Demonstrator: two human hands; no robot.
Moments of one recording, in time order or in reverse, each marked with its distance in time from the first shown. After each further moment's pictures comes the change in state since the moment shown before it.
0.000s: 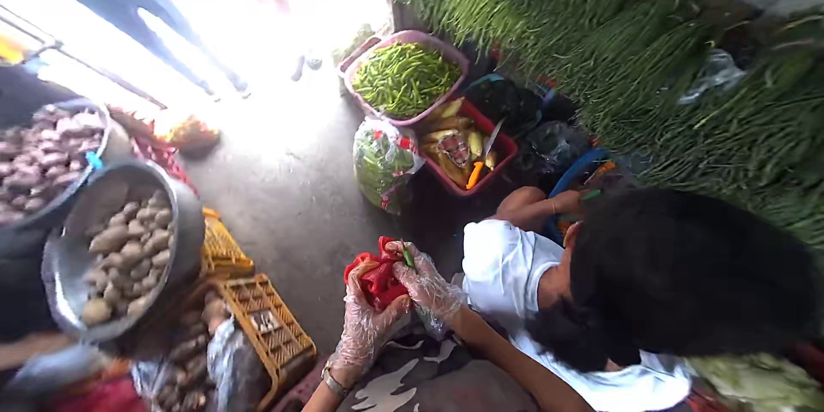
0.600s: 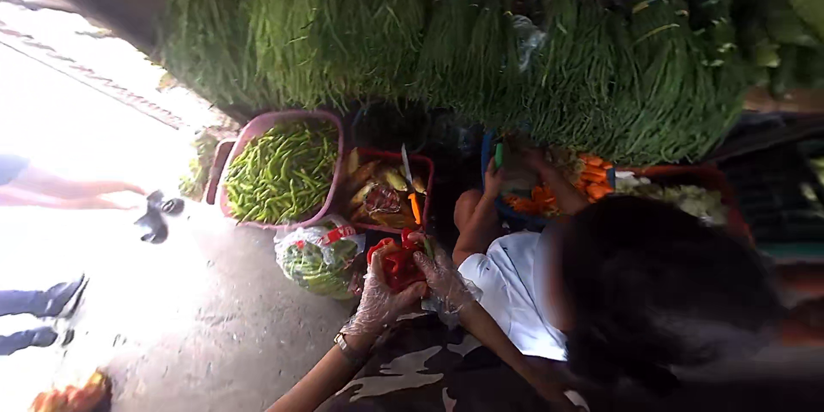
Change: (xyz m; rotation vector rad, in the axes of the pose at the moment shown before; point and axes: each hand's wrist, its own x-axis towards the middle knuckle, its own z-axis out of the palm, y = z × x) left_hand 0.268 0.029 0.148 -0.005 -0.885 0.138; right_hand 0.109 -0.058 -0.137 0.160 0.869 -0.045
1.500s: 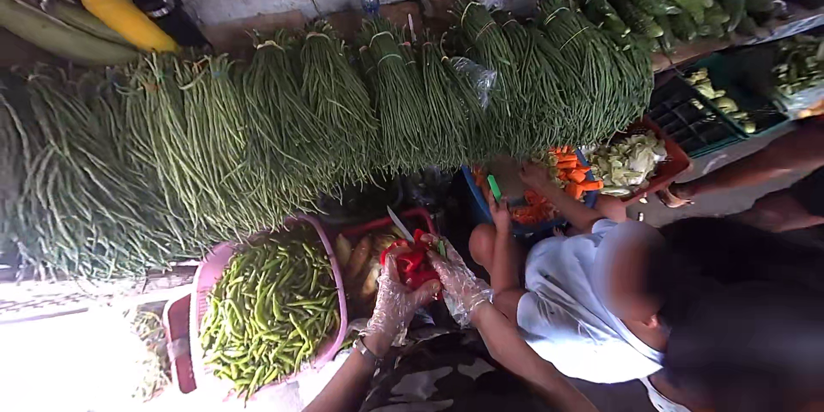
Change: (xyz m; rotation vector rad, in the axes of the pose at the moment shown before) left_hand 0.272 0.016 -0.082 0.074 -0.432 -0.088; right_hand 0.207 -0.083 0.050 0.172 0.491 0.061
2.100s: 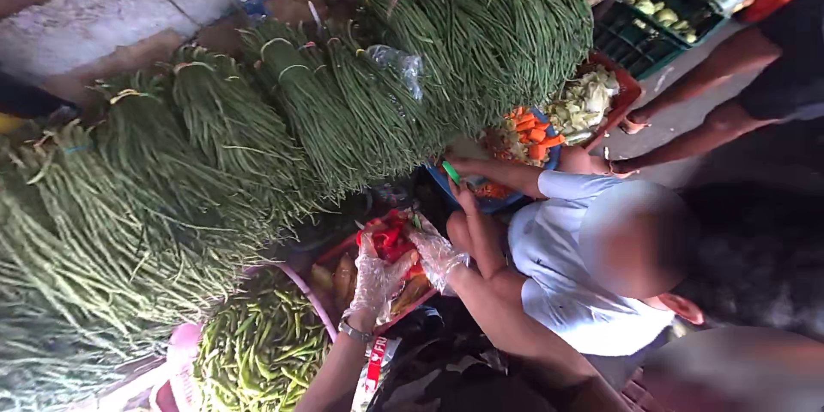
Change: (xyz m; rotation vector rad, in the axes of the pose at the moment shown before) left_hand 0.110 0.012 0.056 0.119 -0.143 -0.059; right_hand 0.081 -0.019 -0.067 0.180 0.111 0.056
